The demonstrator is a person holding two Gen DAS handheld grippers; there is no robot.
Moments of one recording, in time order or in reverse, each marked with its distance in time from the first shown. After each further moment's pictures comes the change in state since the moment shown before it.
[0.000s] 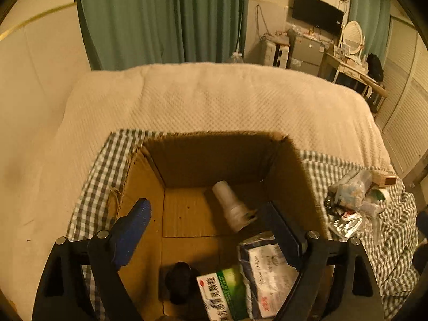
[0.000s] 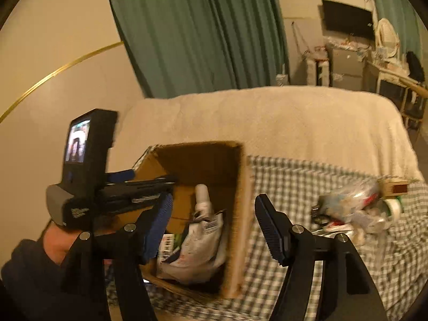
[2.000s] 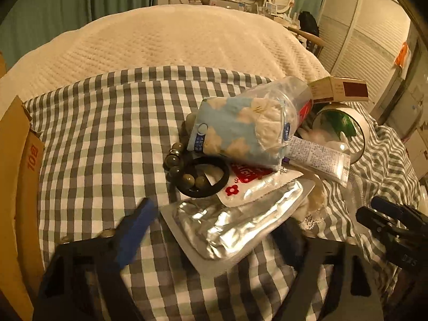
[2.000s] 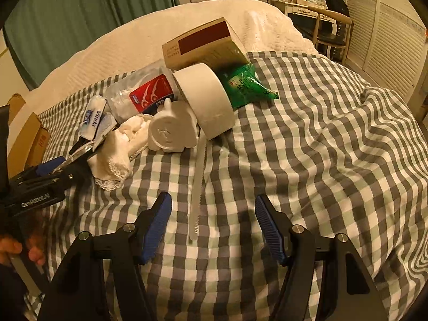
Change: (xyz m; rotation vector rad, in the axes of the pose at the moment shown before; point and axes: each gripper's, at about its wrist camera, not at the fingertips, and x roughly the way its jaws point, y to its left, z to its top) left arm 0.158 -0.247 -0.098 0.219 0.097 -0.316; right arm 0.034 -0.317 -0.151 0.256 0.215 -0.377
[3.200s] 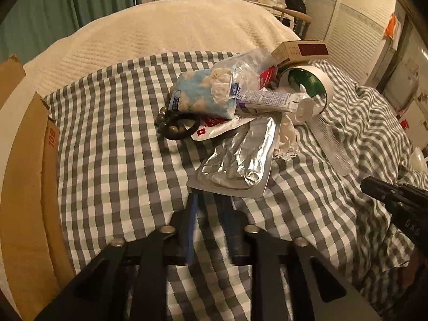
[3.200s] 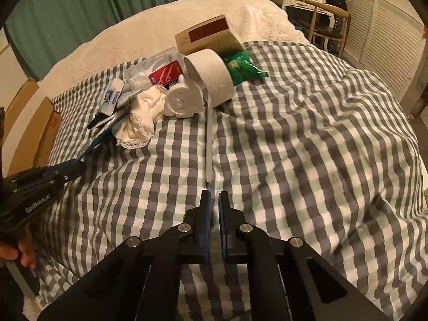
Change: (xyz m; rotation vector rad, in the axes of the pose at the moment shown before) left arm -0.045 -0.025 -0.036 0.102 0.076 0.027; right arm -0.037 0.003 -0.034 0.017 0.047 -0.007
